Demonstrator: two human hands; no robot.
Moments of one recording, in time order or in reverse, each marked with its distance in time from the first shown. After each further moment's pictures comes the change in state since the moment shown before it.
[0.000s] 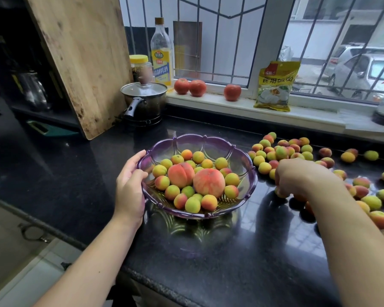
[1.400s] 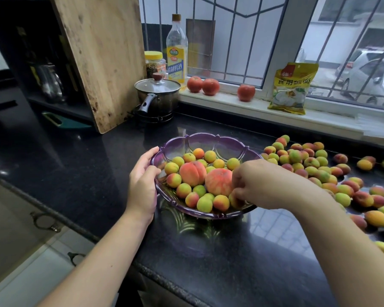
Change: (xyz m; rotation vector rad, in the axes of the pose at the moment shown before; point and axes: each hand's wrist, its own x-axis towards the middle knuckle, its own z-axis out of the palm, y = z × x) left_hand -0.001 0.001 -0.001 -0.025 0.005 -0.037; right_hand -0.052 -0.081 -0.013 0.071 0.193 -0.524
